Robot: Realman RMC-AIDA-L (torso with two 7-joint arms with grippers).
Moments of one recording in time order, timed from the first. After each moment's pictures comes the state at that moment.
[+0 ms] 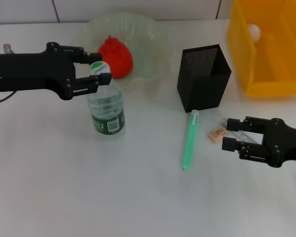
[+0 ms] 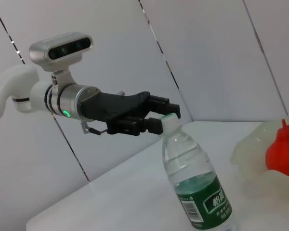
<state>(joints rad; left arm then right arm) -0.48 -2.07 0.86 1.06 1.94 1.59 -1.49 0.40 2.06 -0.56 -0.56 -2.02 -1.77 1.32</state>
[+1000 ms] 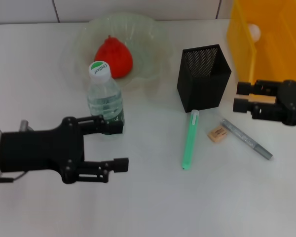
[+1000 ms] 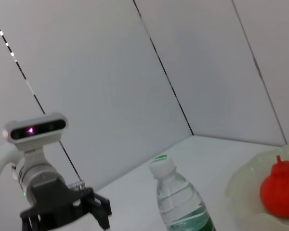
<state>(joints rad) -0.39 -2.06 0.85 0.72 1.83 1.89 -1.31 0.48 2.04 -0.57 -0.78 -1.99 -1.84 1.61</state>
